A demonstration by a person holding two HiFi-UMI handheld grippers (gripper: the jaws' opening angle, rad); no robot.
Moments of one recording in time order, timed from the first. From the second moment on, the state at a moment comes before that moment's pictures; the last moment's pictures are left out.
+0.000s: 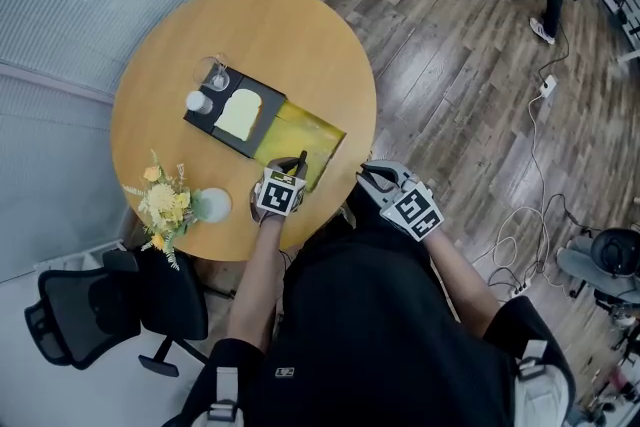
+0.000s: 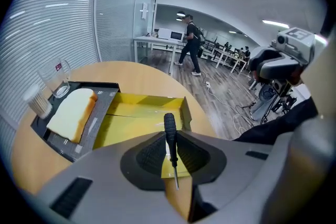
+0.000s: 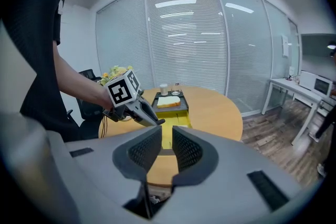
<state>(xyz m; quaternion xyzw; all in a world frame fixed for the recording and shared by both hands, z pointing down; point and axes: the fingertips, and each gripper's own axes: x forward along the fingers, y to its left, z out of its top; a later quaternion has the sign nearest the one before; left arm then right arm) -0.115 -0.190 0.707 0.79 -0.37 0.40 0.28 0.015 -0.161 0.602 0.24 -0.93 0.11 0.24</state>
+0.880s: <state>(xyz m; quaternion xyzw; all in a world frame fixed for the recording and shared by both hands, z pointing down) -0.118 -0.121 0.605 0.84 -0.44 0.21 0.24 -0.011 -0.139 0.591 0.22 -0.94 0.06 0.26</state>
